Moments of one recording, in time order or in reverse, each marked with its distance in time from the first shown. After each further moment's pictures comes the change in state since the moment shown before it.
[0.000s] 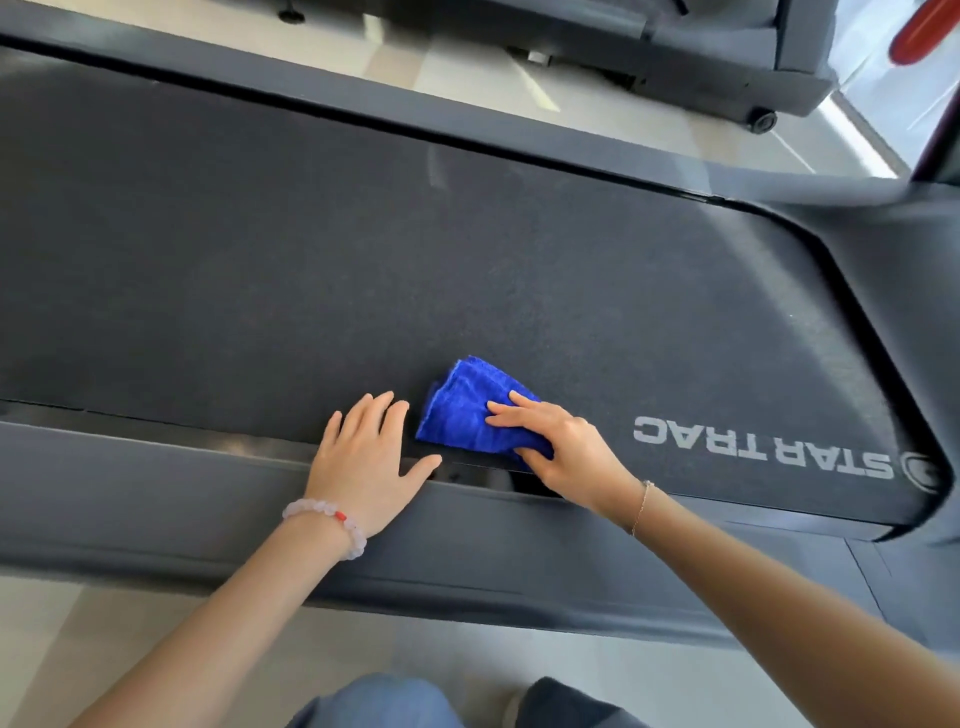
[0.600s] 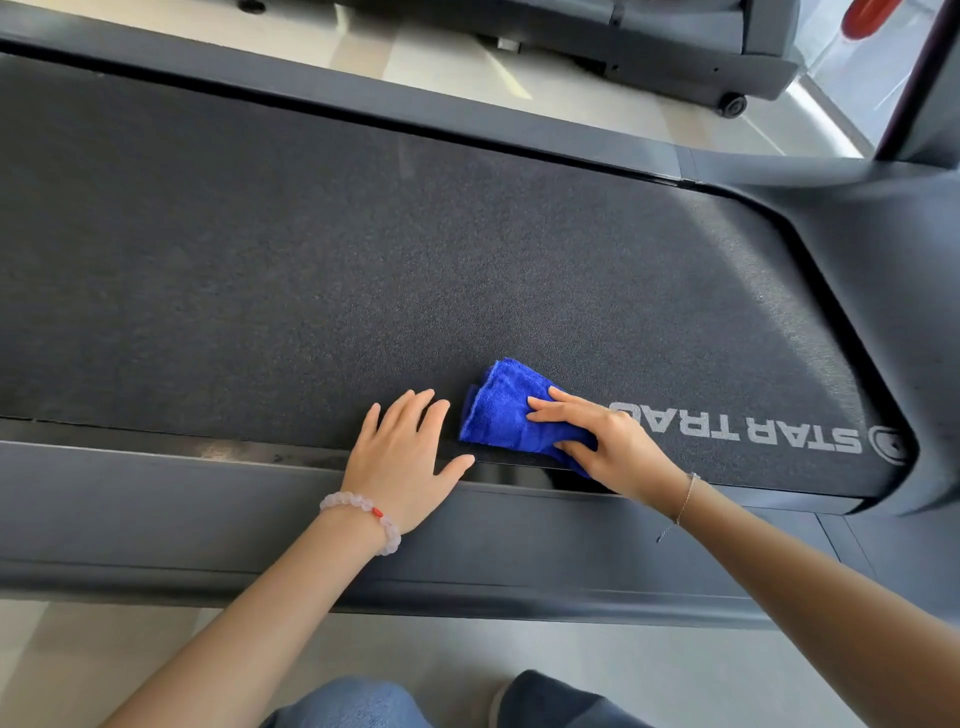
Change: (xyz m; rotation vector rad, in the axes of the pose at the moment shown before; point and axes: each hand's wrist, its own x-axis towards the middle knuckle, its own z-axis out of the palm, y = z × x) left_hand 0.009 0.046 0.016 -0.036 0.022 0.163; right_hand -0.036 0.055 -0.031 -0.008 0.033 0.001
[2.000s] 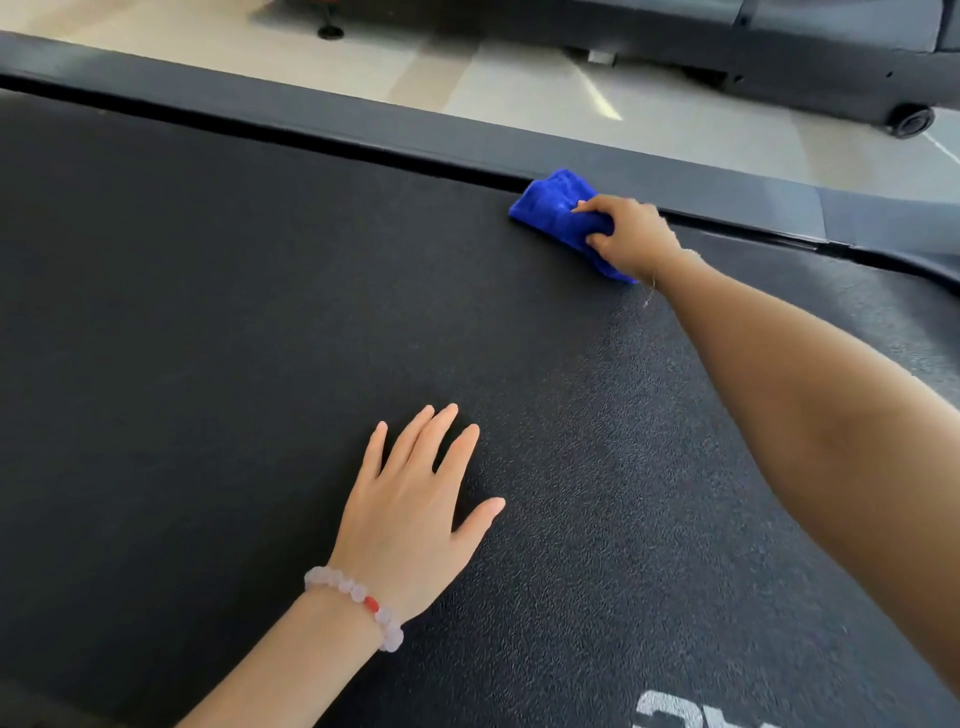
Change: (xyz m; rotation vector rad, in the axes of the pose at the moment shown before) left_hand 0.172 0.024 0.023 0.195 0.154 -0.083; right_hand 0.387 0.167 -0.131 -0.185 0.121 0.163
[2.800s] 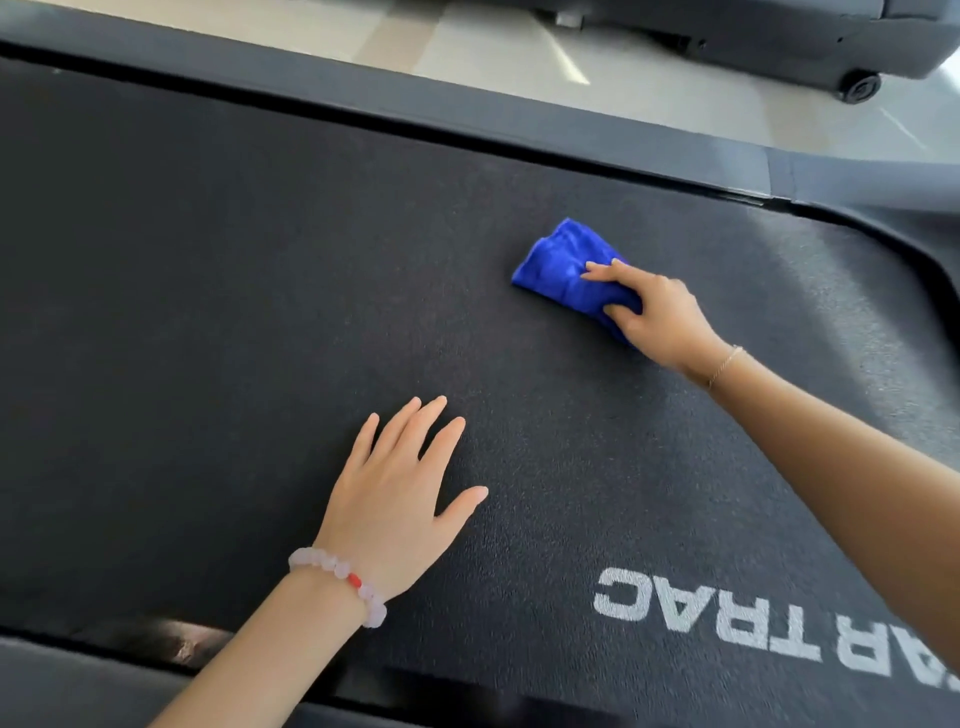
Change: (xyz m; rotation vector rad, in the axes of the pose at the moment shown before) left_hand -0.044 0.009 -0.003 -0.030 -0.049 0.061; right_hand -0.171 0.011 -0.002 0.108 0.018 -0.065
